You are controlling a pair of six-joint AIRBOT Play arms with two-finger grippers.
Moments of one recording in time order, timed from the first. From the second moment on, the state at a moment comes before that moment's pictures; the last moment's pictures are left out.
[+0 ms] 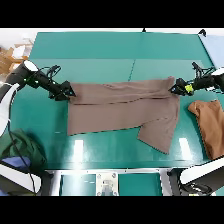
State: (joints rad) left arm 0.06 -1.73 1.43 0.97 -1.33 -1.47; right arm -0.41 -1.78 1.49 -0.97 1.23 1.27
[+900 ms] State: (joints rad) left arm 0.03 -0.86 0.40 0.81 -1.05 -1.56; right arm -0.83 -1.07 0.71 -0.99 1.13 1.38
